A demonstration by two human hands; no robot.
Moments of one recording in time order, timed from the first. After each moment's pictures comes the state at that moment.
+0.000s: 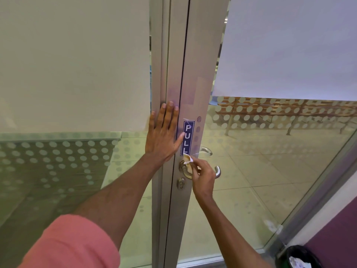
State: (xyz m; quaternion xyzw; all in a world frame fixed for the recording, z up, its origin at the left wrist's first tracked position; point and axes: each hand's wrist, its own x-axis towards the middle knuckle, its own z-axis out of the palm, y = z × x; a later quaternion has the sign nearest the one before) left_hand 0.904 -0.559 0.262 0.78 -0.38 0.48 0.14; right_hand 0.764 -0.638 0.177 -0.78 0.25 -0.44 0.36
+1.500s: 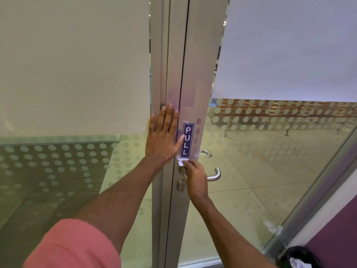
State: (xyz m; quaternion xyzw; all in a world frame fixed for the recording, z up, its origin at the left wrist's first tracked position) left_hand 0.901 -0.557 0.264 0.79 -0.38 0.46 0.14; right_hand 0.781 -0.641 0.161 -0.89 0.20 -0.37 0.16
